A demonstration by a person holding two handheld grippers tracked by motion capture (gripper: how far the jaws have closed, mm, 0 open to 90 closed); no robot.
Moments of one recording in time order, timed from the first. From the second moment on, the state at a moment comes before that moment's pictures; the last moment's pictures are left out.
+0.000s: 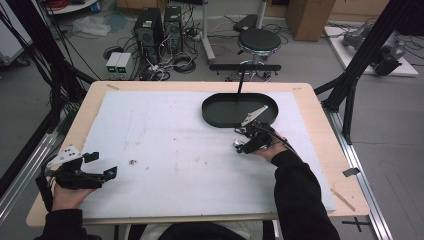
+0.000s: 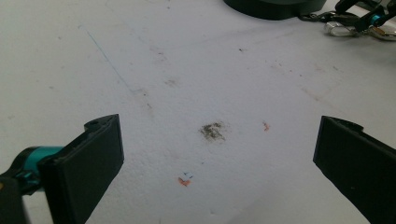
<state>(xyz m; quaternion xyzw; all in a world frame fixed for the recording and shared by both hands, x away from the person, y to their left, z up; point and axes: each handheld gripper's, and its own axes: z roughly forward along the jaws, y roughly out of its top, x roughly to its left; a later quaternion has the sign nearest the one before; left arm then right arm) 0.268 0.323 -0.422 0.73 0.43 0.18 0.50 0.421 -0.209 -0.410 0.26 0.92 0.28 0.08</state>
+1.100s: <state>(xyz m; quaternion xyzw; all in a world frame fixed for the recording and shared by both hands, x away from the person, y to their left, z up) 0.270 0.319 -0.423 0.74 0.42 0.17 0.49 0.424 -0.229 -0.395 0.30 0.90 0.30 0.07</state>
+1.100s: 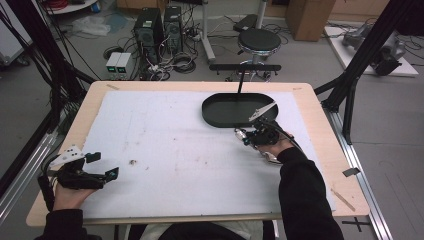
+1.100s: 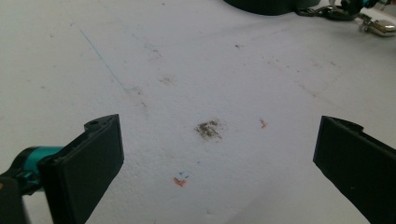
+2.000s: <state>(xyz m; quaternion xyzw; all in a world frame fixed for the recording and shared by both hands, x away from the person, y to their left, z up) 0.276 0.318 -0.425 0.74 0.42 0.17 0.50 0.432 -0.195 -0.293 0.25 0.88 0.38 0.15</state>
